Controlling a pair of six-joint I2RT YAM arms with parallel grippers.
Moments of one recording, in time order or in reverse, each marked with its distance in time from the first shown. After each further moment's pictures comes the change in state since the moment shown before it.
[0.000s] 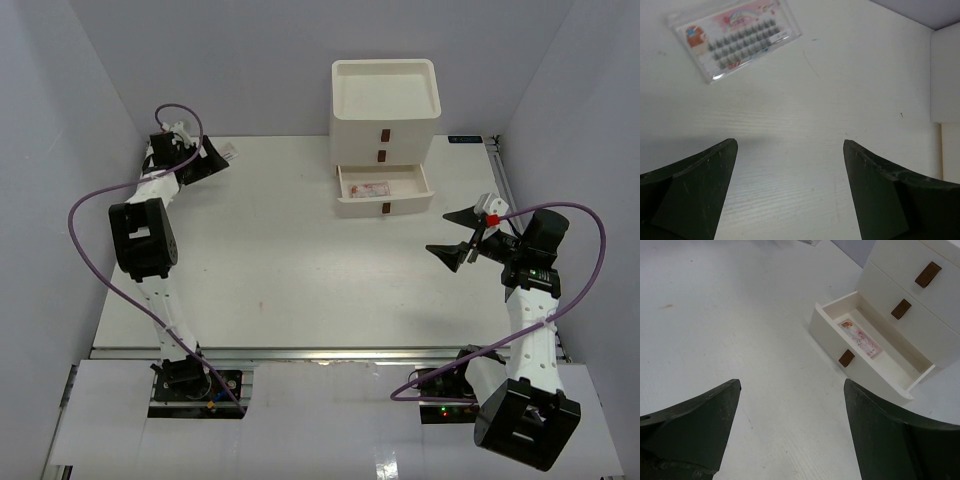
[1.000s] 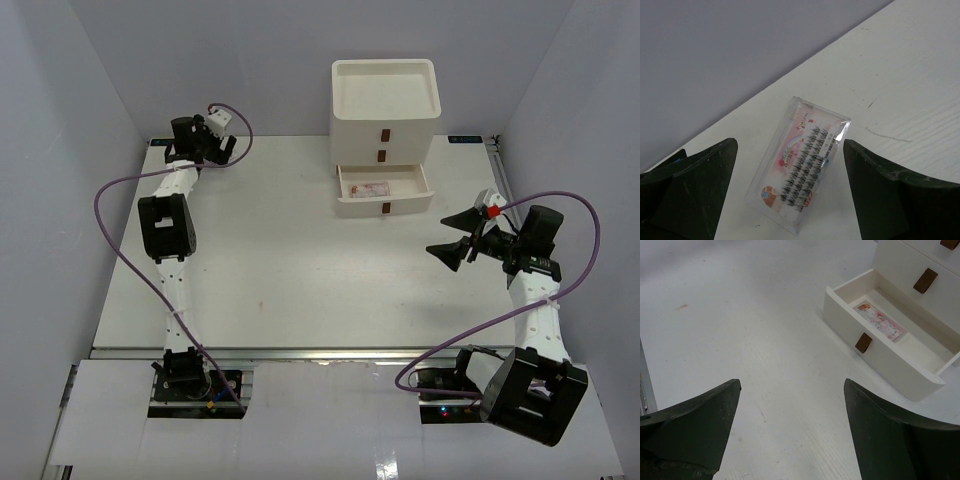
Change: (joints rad) left arm -0.080 0.385 0.505 0.066 -0.028 0.862; right arm -0.015 0.138 0.026 -0.090 -0.029 -0.053
